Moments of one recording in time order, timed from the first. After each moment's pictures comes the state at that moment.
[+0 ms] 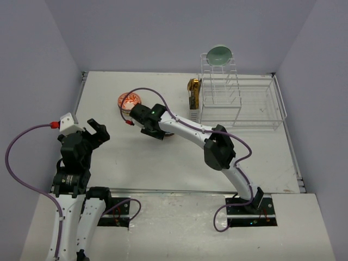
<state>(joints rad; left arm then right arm) -0.03 0.47 0.75 -0.59 -0.24 -0.44 1.00 2.33 2.20 -1.14 0.36 -0.27</state>
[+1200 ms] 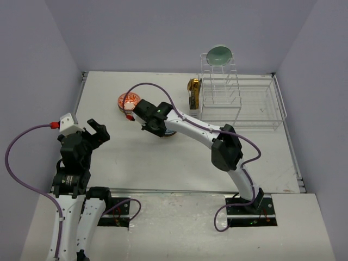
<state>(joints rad) -0.03 0.47 0.75 -0.59 -0.24 -0.44 0.98 2.22 2.09 -1.04 0.26 -0.22</state>
